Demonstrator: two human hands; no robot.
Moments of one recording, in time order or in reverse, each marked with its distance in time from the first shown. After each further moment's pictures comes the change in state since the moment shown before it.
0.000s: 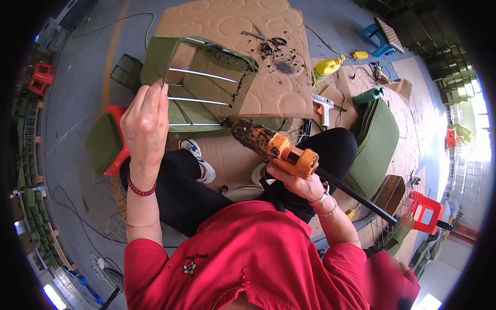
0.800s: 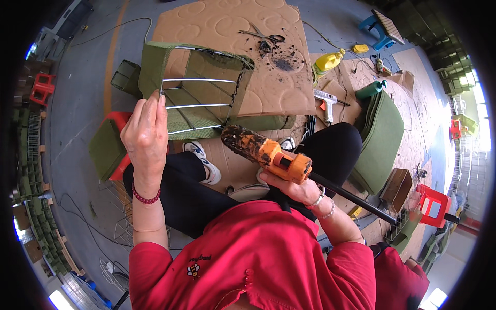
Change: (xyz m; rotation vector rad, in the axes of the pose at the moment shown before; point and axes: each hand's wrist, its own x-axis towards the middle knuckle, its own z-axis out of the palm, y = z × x) left_hand -0.009 0.005 -0.002 -0.097 -0.007 -0.064; right_hand -0.002 -0.016 0.018 0.067 -0.075 0.007
